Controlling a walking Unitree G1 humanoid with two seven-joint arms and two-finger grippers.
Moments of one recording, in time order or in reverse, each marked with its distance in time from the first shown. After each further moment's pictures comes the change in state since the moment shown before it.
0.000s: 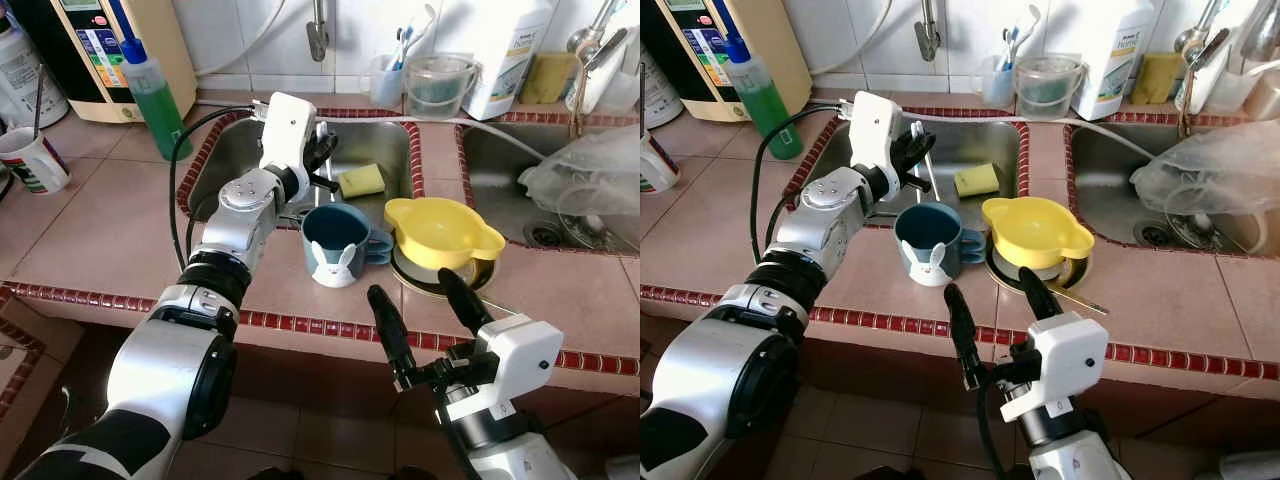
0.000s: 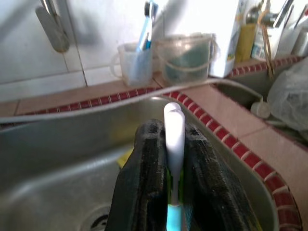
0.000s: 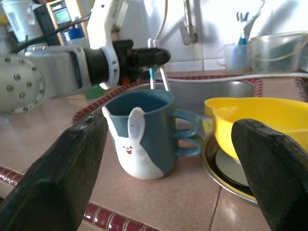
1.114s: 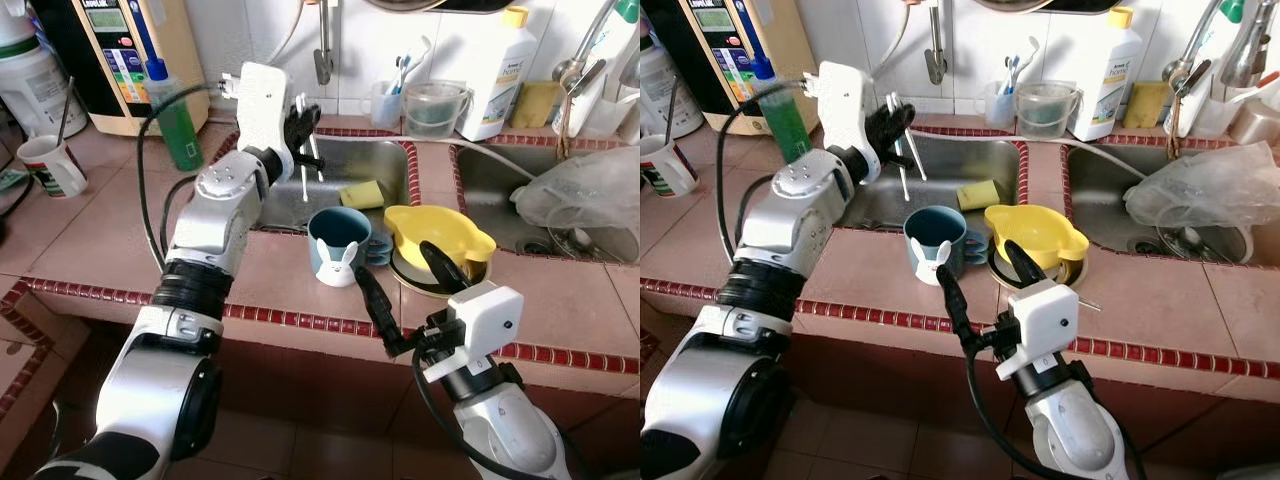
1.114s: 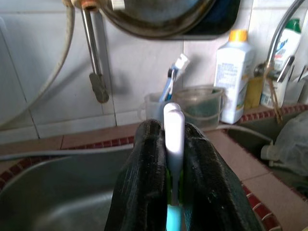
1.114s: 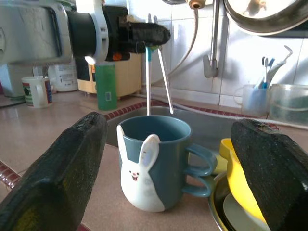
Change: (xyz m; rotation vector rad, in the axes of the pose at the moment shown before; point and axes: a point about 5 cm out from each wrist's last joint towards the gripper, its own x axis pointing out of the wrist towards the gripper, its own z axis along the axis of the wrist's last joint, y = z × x) left arm -0.015 0.008 0.025 -0.021 -0.068 0.093; right arm 0.035 -0.016 -0.016 -0.111 -0.035 0.105
